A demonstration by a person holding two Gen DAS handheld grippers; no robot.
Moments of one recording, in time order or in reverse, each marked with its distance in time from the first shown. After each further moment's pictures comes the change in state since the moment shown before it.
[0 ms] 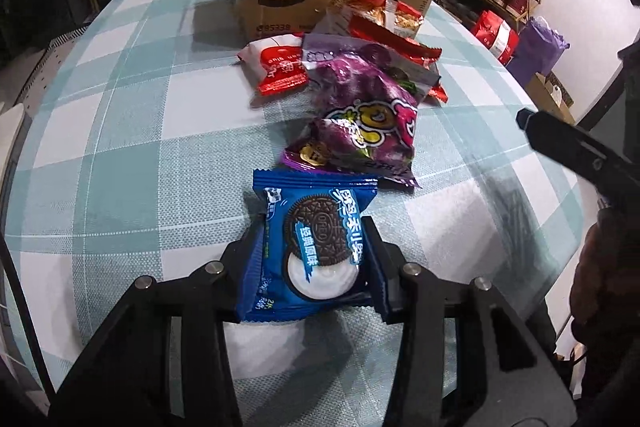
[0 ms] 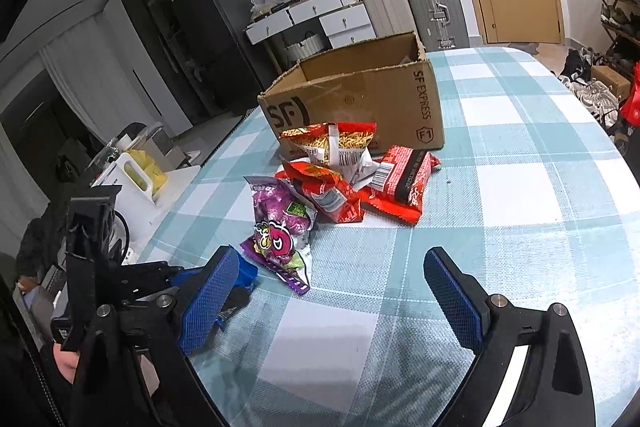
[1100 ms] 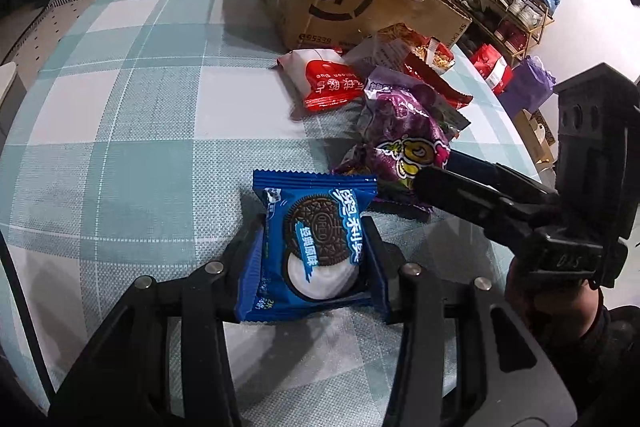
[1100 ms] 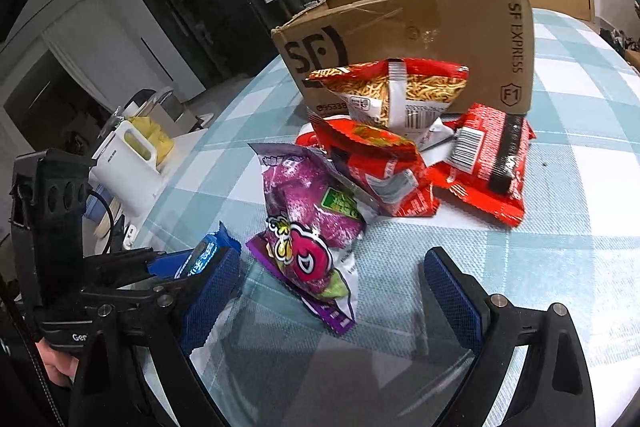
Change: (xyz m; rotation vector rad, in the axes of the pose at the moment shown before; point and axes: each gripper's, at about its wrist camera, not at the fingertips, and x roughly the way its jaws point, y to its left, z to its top) left arm -0.002 0.048 0.006 -0.133 -0.012 -0.106; right arm 0.094 0.023 0.010 -0.021 0.154 0.067
